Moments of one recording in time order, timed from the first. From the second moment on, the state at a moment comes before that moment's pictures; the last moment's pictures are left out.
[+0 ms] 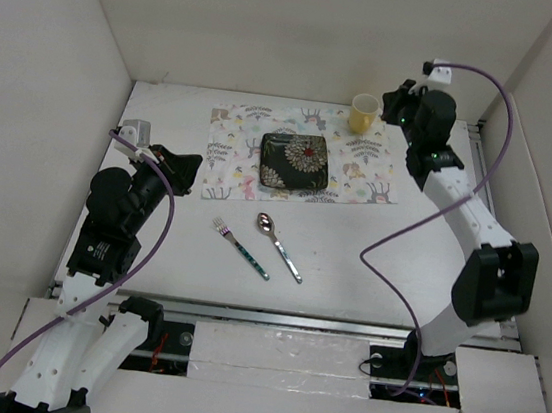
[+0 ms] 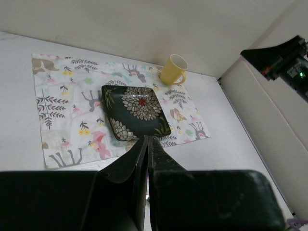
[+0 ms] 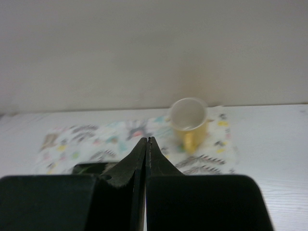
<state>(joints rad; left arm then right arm) -0.21 0.65 0.84 -0.21 0.13 -0.49 0.21 1.69 1.48 0.17 0.03 0.27</state>
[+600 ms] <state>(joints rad) -0.21 0.59 0.84 -0.19 0.16 -0.49 0.98 1.38 0.77 0.04 0.20 0.31</state>
